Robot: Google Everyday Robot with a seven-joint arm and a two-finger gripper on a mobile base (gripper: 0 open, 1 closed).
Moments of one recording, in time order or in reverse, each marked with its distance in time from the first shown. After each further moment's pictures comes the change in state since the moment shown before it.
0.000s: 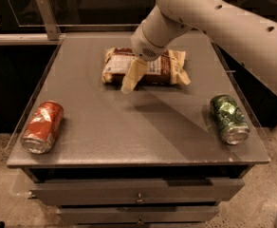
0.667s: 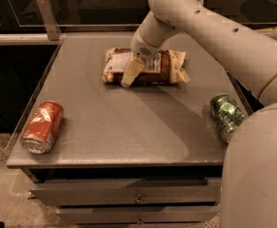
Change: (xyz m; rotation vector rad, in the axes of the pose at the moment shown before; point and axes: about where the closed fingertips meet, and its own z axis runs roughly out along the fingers) arm 0.017 -0.039 0.050 -0.031 0.042 0.051
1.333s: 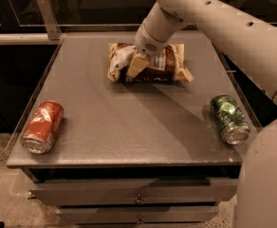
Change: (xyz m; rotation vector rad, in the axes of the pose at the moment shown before) arm 0.000 0.014 -0.030 -0.017 0.016 -0.037
